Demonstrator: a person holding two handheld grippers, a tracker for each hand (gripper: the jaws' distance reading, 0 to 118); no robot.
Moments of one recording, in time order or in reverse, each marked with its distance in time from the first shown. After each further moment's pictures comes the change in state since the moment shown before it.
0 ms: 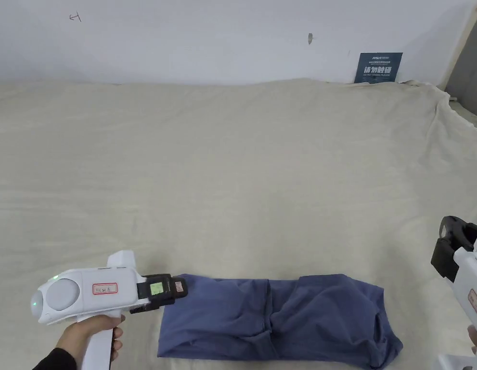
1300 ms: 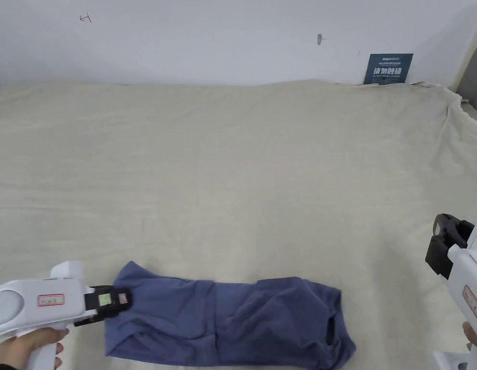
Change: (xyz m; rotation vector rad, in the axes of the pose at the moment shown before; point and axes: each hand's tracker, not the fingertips) left arm -0.032 -0.001 0.083 0.074 0.240 0.004; right arm -0.007 0.000 -0.016 -0.003 0.042 0.002
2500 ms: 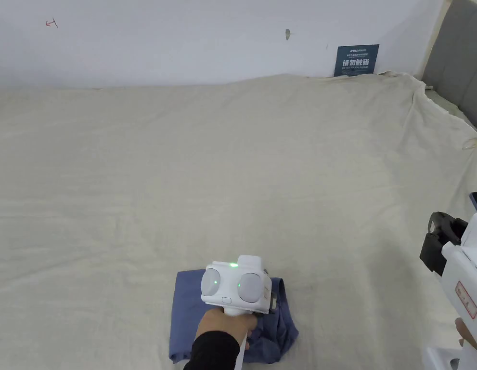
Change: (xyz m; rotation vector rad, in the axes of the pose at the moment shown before) left arm 0.293 -0.099 -0.191 -0.192 0.178 -0.489; right arm 0.043 -0.016 0.023 -0.009 -0.060 -0.052
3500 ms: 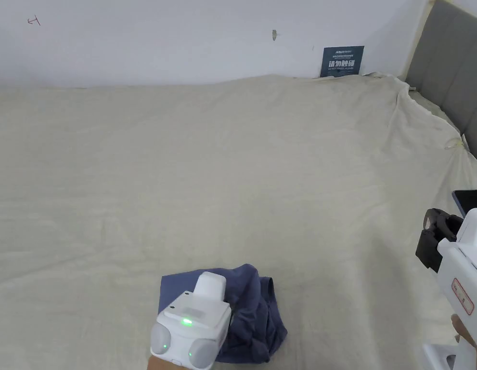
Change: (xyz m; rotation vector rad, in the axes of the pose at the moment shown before) left arm -0.034 -0.072 0.015 0.364 0.079 -0.142; right arm 0.004 0.008 0.010 0.009 -0.021 0.012
